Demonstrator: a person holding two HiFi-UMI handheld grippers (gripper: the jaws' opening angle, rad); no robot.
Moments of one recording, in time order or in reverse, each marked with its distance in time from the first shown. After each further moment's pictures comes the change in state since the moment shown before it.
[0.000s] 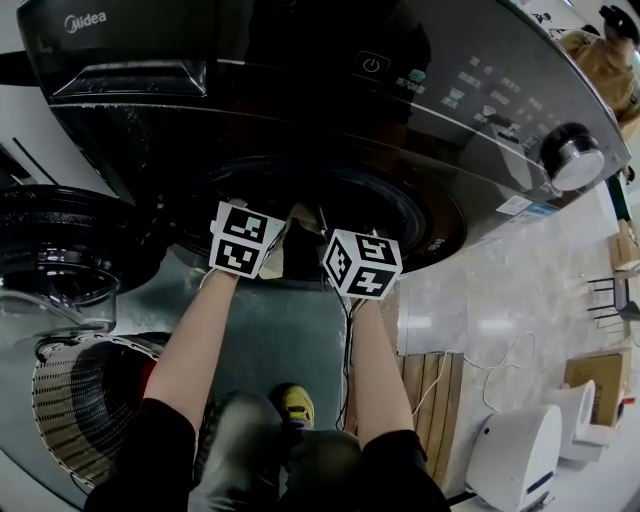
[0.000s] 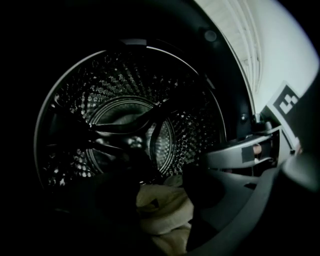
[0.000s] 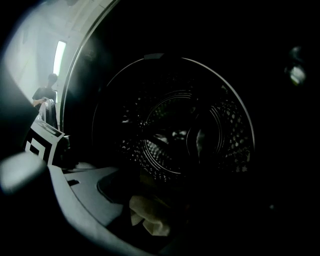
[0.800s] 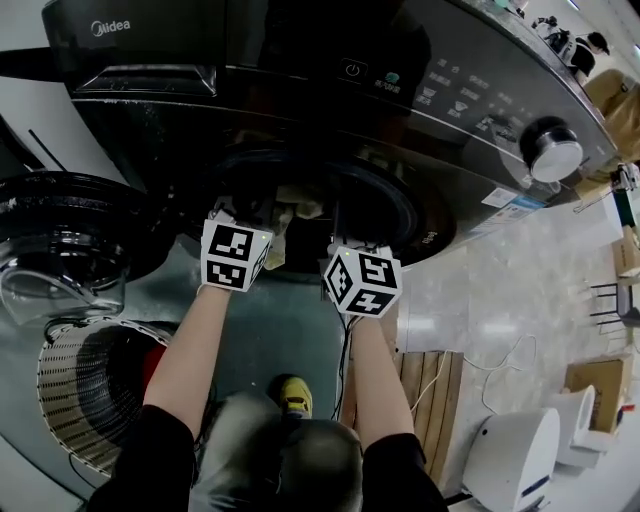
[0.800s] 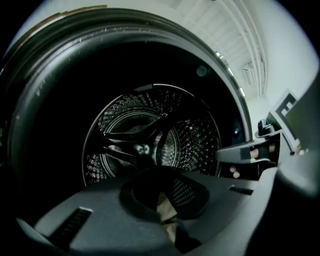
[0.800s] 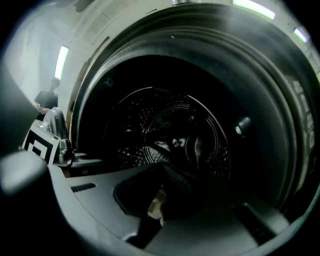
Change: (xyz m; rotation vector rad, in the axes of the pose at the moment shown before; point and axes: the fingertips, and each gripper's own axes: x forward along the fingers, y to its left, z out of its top) left arm -0.053 0.002 0.011 -0.035 -0.058 0.091; right arm -0.047 0.010 0.014 0.003 -0.073 -0.008
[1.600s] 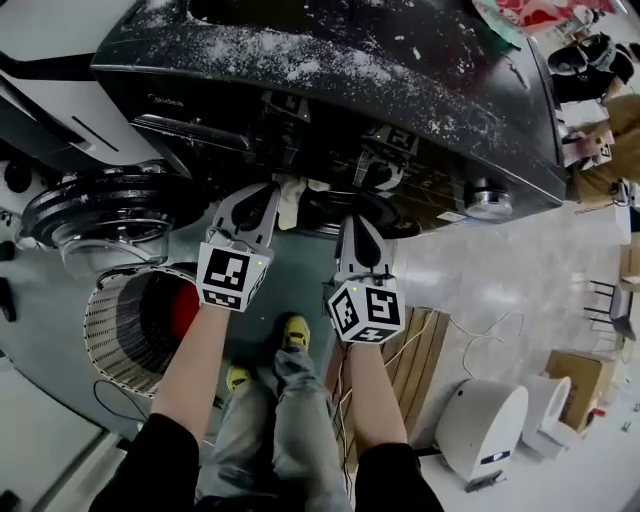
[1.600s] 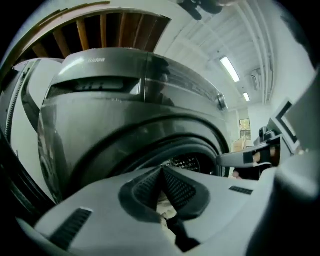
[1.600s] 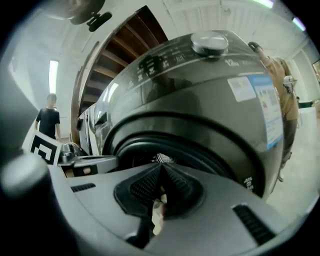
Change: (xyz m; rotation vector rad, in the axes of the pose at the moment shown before) left arm -0.101 -0.022 0.126 -0.052 0.055 0.010; right arm -0.100 0.048 0.109 0.110 0.083 0.040
